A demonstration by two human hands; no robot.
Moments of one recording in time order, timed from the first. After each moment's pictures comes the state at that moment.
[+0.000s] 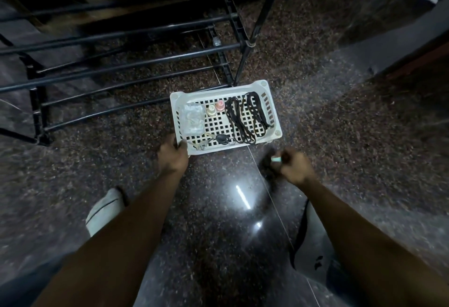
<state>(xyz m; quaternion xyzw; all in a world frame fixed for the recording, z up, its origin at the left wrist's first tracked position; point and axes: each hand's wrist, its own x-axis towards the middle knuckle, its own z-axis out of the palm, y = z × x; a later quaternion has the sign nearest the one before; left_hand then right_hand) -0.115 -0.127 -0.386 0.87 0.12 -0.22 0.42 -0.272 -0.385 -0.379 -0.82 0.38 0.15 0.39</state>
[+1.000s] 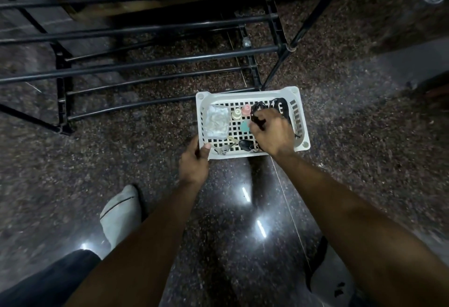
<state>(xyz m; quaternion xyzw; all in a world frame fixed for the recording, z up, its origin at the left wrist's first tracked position) -0.128 -0.118 -0.398 0.84 0.07 -0.17 0.51 -0.133 -0.322 -0.368 -0.94 0.24 0.02 0.26</state>
